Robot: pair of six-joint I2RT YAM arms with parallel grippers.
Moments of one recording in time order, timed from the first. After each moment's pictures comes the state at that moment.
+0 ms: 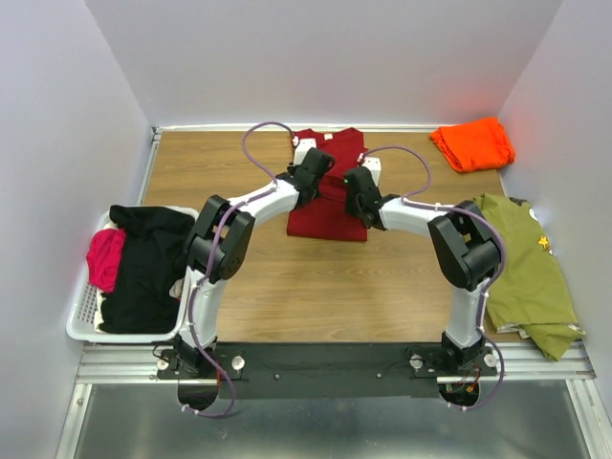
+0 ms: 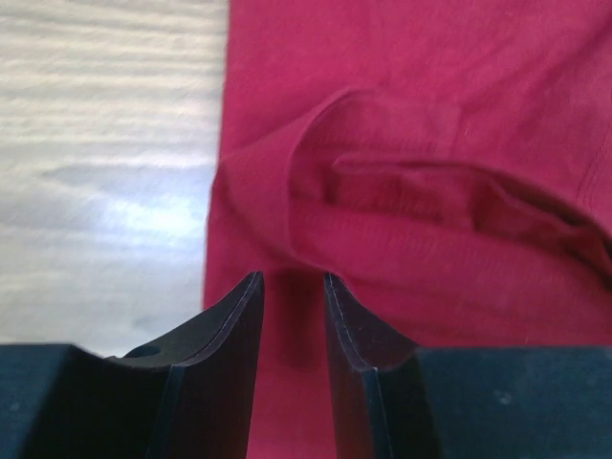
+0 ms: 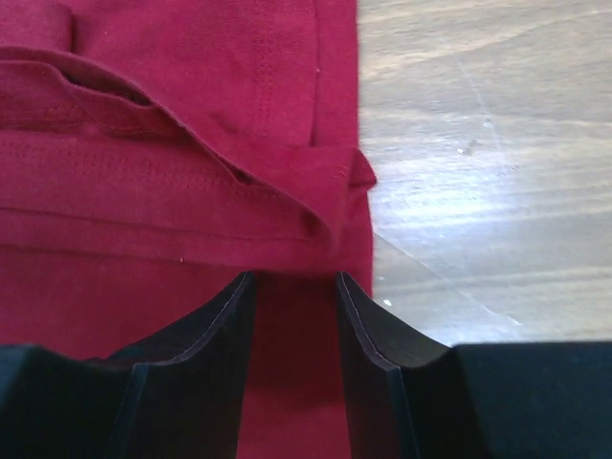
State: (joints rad) left arm -0.60 2.10 1.56 -0.25 -0.44 -0.50; right arm 0.55 1.95 1.19 -0.01 0.43 0.45
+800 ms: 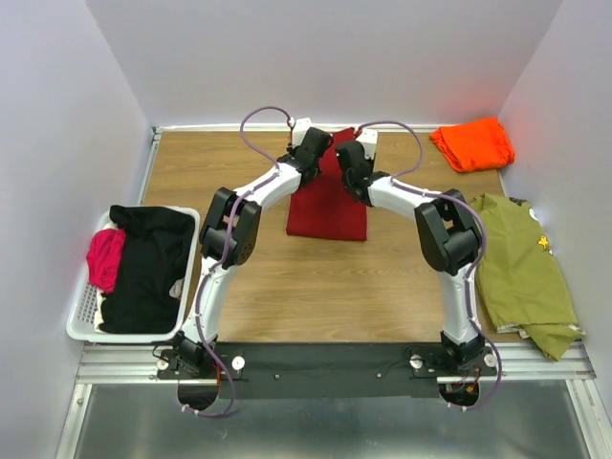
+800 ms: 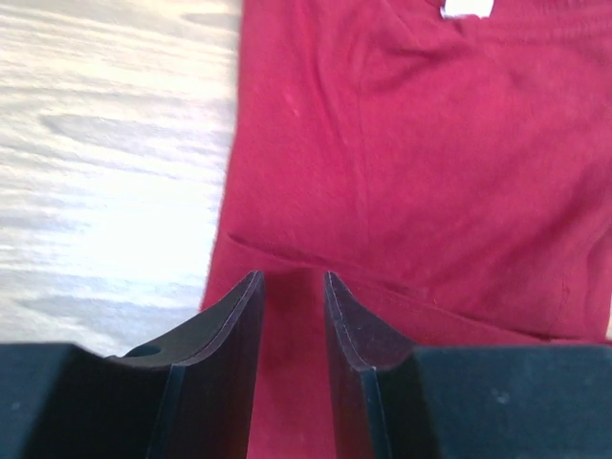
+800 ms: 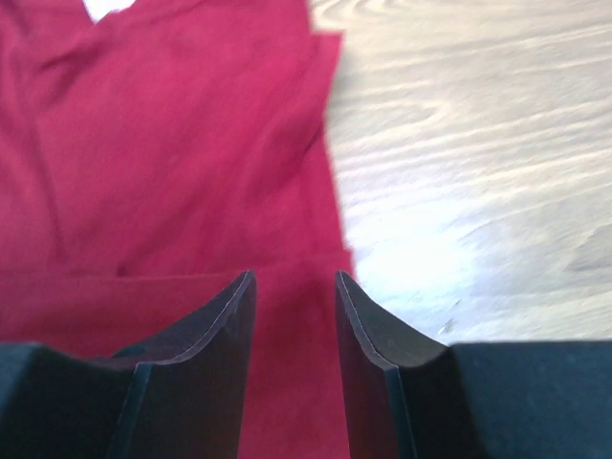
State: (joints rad) left arm -0.53 2.32 1.91 -0.30 -0.46 -0.54; right arm 0.53 2.15 1.54 -0.02 0.61 0.39
